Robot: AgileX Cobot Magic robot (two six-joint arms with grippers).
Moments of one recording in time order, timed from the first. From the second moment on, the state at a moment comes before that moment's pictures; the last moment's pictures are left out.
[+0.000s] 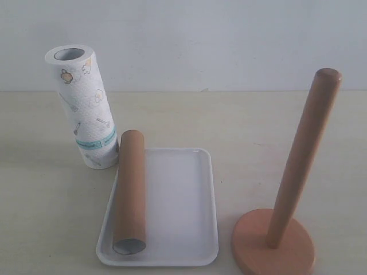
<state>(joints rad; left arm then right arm) -0.08 0.00 -0.35 -0.14 -0.19 -0.22 0.04 0.00 0.00 0.00 0.35 0.15</state>
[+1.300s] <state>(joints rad) -0.08 1.38 -0.32 0.27 -0.97 -0.18 0.04 0.00 0.00 0.00 0.33 0.15</state>
